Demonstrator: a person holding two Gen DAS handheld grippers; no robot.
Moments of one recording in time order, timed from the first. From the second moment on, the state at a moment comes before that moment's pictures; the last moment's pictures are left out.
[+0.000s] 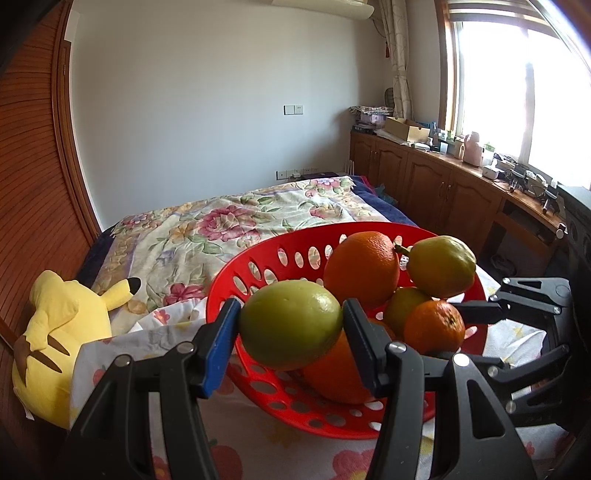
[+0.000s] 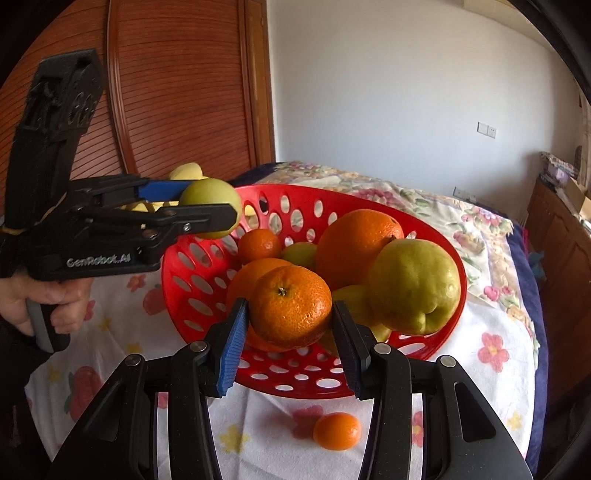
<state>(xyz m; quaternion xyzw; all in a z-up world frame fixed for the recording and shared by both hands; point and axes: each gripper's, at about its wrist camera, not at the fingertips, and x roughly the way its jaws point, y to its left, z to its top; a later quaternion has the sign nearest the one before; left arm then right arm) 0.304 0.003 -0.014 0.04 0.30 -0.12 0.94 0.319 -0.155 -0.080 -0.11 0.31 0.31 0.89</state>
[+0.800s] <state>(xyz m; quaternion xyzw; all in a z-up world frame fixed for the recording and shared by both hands) 0.345 -0.031 -0.015 0.05 0.34 -0.12 0.93 0.309 -0.186 -0.068 -0.08 0.30 0.29 0.91</state>
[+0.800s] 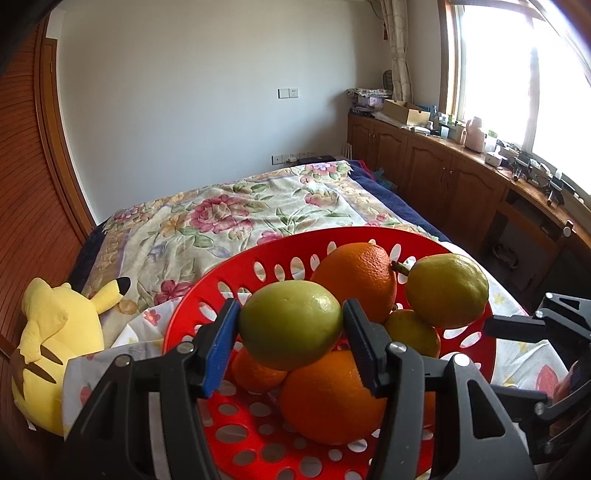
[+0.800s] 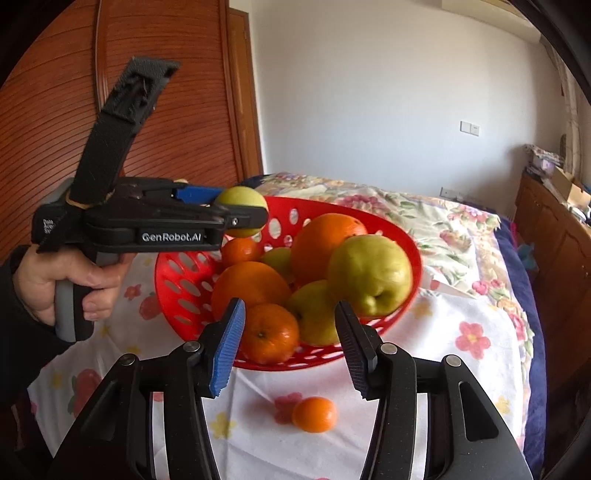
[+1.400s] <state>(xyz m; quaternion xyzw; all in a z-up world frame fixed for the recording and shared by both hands) 0.336 -0.037 -0.005 0.06 0.32 -0.12 0.94 0.304 -0.204 -0.066 -0.07 0.30 0.27 0.91</state>
